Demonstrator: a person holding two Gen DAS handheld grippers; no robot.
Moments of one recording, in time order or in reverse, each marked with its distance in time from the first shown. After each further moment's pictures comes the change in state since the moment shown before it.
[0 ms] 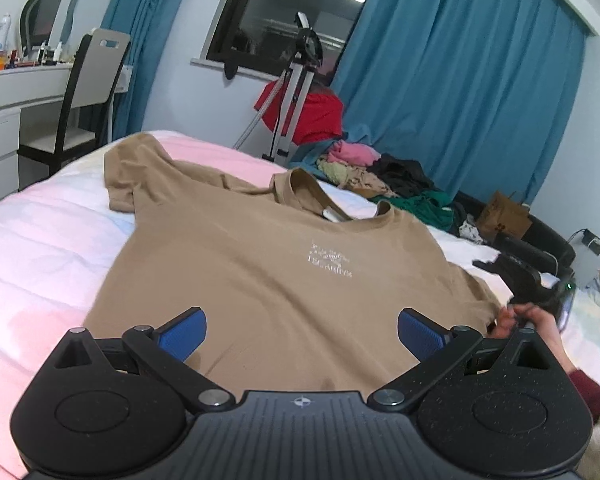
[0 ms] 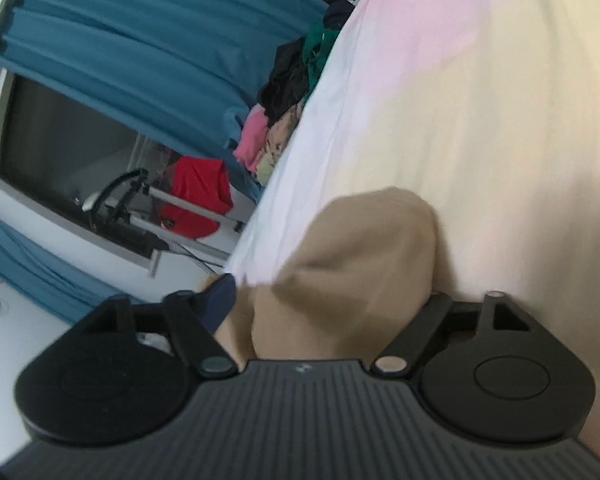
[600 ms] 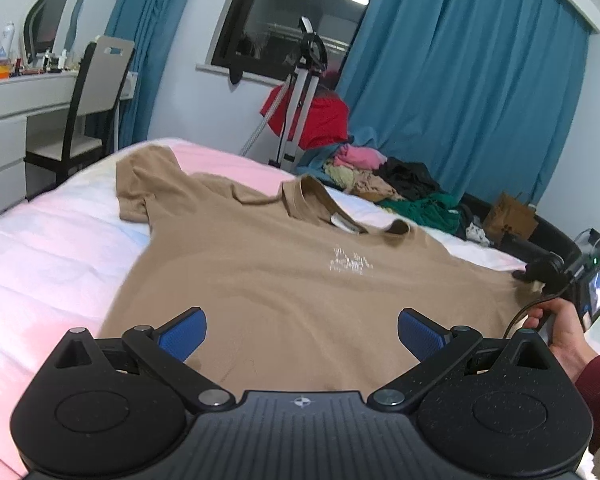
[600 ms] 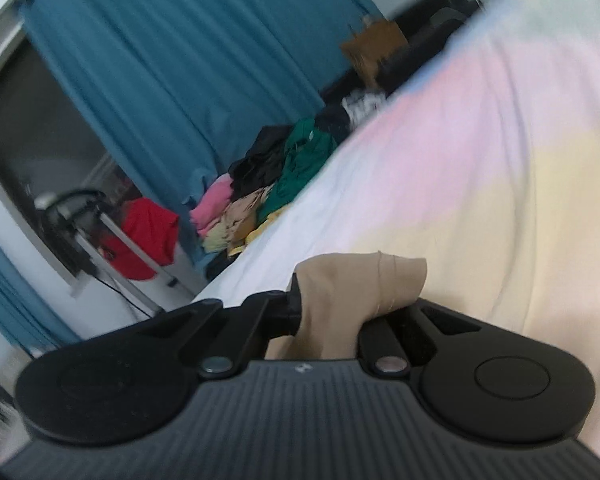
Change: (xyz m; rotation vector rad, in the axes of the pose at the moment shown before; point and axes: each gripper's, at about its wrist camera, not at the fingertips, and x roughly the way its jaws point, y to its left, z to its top) left arm -0.013 0.016 0.013 0.013 -0.024 0.020; right arm -0.057 0.068 0.000 -0.412 -0.311 -0.251
